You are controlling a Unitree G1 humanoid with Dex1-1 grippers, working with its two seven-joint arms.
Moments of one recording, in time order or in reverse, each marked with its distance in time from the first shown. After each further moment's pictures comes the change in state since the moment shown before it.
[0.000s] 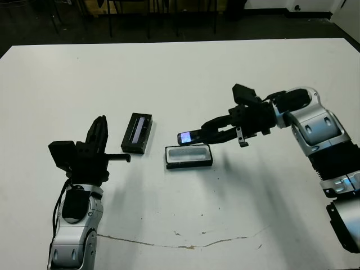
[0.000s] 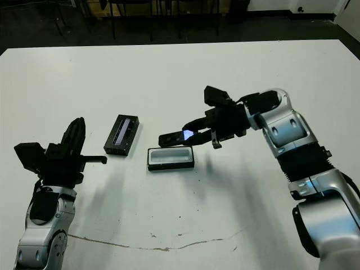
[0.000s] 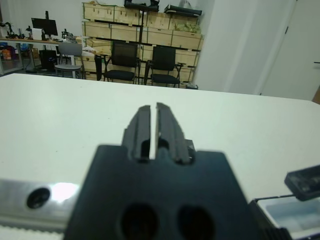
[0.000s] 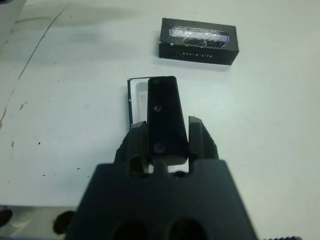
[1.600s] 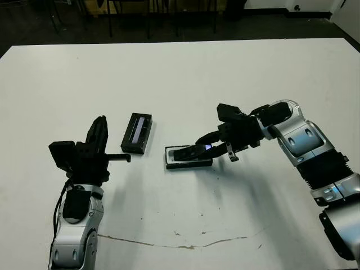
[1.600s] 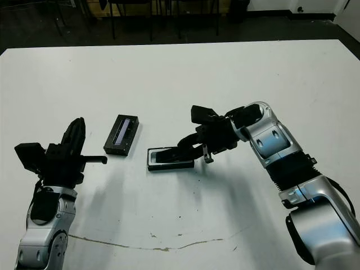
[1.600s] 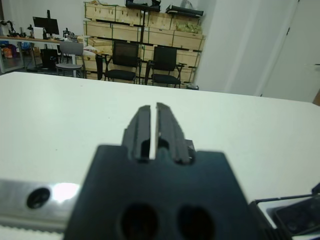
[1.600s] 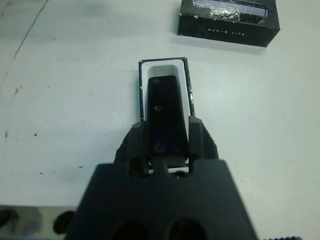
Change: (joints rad) left arm 0.001 -0.010 -0.002 0.000 0.004 -0.001 0.007; right arm 0.027 0.038 0.074 -0.013 -0.077 -0.009 -0.005
